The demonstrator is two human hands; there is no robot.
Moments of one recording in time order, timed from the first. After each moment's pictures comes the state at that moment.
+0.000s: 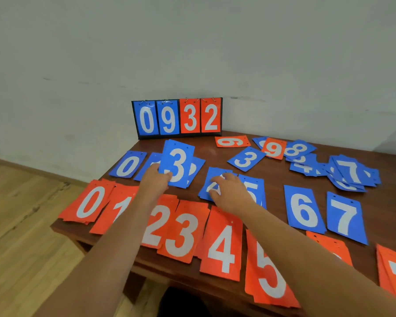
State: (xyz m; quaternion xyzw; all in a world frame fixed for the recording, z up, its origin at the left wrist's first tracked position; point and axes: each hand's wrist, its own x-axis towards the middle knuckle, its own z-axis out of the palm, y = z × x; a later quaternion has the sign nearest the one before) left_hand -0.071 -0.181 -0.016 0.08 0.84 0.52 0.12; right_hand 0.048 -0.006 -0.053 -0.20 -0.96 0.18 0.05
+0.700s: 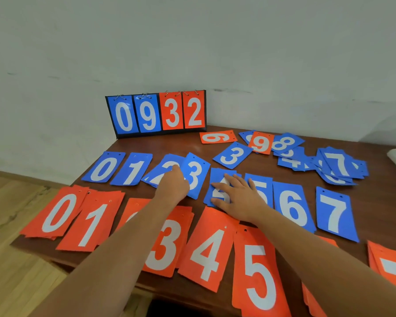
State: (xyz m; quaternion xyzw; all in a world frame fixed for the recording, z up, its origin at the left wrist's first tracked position) left_hand -0.064 -0.094 -0.052 0.25 0.93 0.26 0.09; right_hand 0.076 0.062 -0.089 -0.18 -0.98 0.12 0.01
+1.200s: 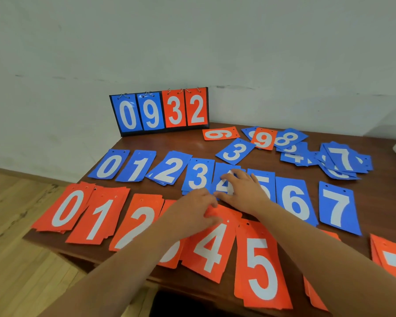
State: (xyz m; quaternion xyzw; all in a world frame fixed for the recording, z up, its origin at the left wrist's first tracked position) left_hand 0.017 -0.133 -0.033 0.52 0.83 0.15 0.12; right_hand 0.075 0.063 -0.085 -0.20 -0.97 0.14 0.05
